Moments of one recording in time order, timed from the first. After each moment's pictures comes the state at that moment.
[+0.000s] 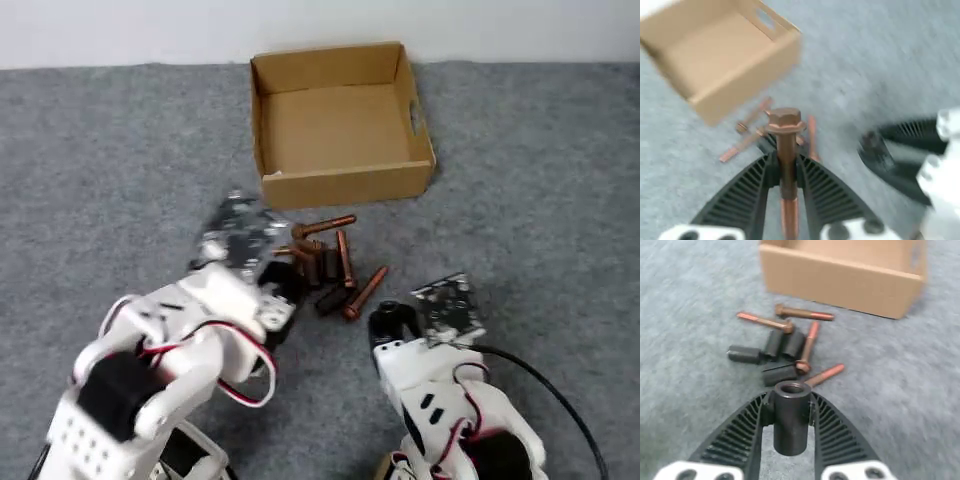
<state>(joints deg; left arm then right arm) 29.9 -61.4 33.0 78.9 10.0 -25.8 -101.8 69.0 76.6 1.3</state>
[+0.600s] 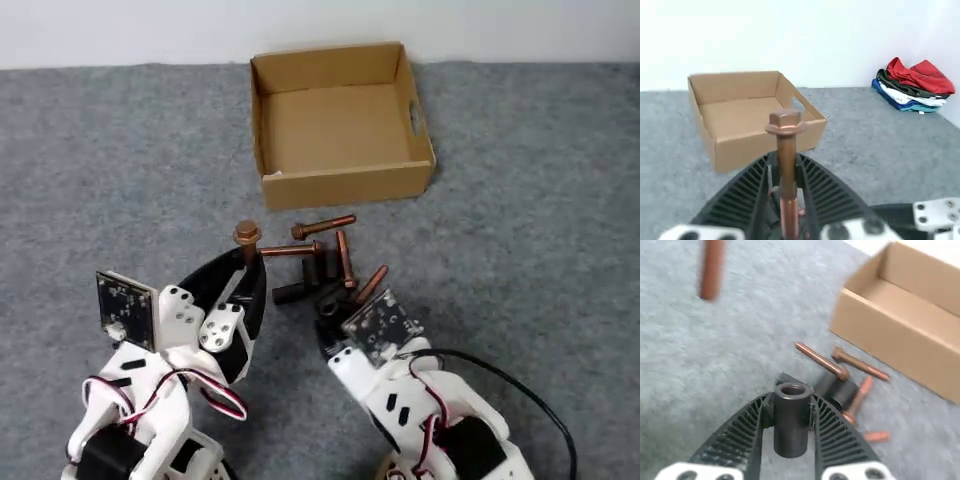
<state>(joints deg) 23.8 -95.8 65.3 57.5 23.2 -40.4 -101.7 78.7 58.8 7.6</state>
